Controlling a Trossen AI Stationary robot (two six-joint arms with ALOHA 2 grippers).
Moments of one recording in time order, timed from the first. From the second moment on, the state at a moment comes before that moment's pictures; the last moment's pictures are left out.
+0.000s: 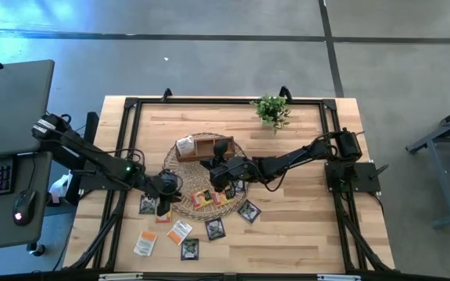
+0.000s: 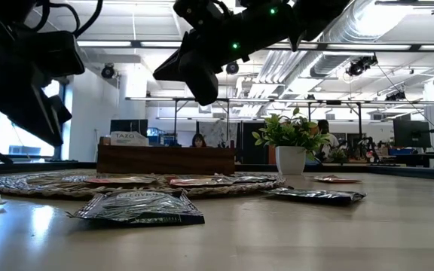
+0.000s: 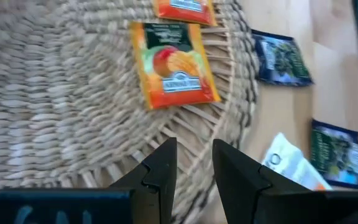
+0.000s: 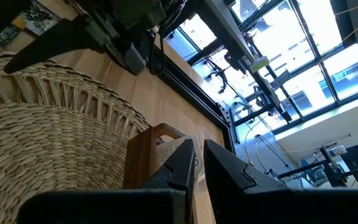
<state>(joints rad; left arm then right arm) -0.44 1.07 0.37 -0.07 -0.15 -0.66 0.12 1.95 1.20 0.51 0.43 -0.74</state>
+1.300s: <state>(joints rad) -0.56 1.16 0.37 0.04 0.01 -0.64 0.12 1.95 1.20 0.51 0.43 -0.74</state>
